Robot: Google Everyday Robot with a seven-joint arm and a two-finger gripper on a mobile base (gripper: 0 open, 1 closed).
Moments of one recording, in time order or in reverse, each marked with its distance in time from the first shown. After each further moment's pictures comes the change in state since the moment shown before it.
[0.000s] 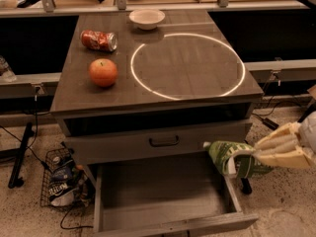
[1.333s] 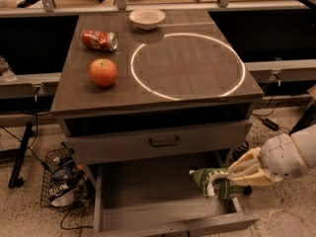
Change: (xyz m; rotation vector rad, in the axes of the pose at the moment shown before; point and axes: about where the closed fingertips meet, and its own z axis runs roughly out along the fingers) arm 0.071 -0.007 0.091 -0.141 0.022 -0.019
